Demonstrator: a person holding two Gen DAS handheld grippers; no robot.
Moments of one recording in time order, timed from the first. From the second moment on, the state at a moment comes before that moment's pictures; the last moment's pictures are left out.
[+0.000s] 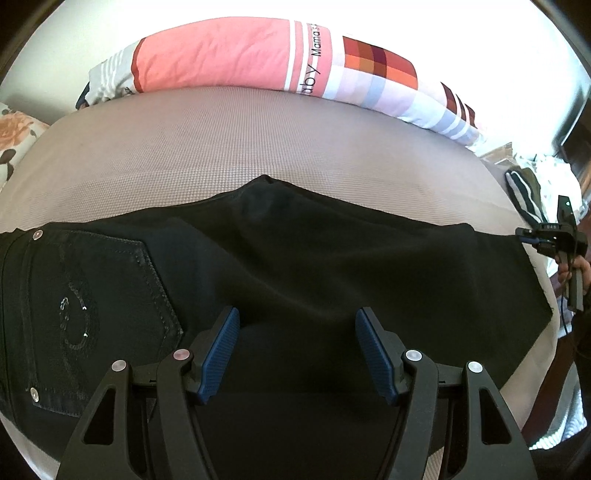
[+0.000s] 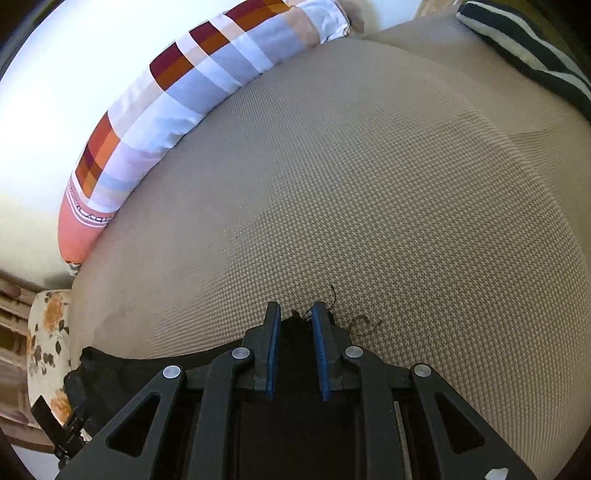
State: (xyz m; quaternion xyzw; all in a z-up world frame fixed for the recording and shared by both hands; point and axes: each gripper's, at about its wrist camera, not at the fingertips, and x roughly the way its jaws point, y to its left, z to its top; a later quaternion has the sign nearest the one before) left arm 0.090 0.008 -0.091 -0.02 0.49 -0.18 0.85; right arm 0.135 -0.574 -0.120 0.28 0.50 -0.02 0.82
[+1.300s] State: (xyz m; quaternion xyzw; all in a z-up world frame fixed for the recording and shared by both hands) left arm 0.089 0.082 -0.072 0.03 0.45 -0.10 0.89; right arm 0.169 -0.304 -0.056 0.08 0.49 0.15 0.85
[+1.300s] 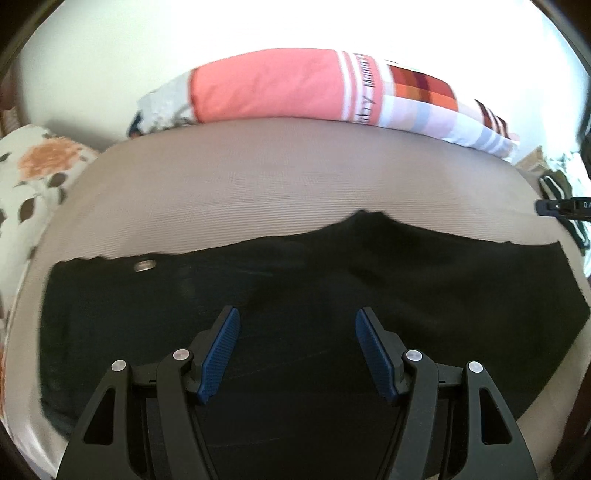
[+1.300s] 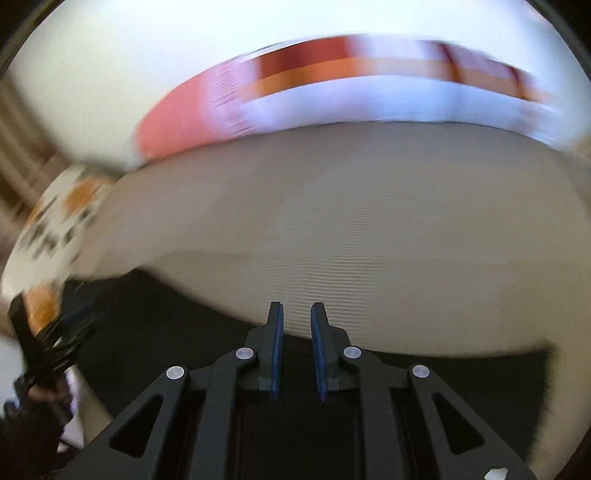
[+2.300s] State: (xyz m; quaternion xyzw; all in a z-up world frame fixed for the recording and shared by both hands) left arm 0.087 0.163 -0.084 0.01 0.46 -0.08 0.89; right arm 0.262 -0.071 -0.112 -0.02 0.53 0.31 0.79
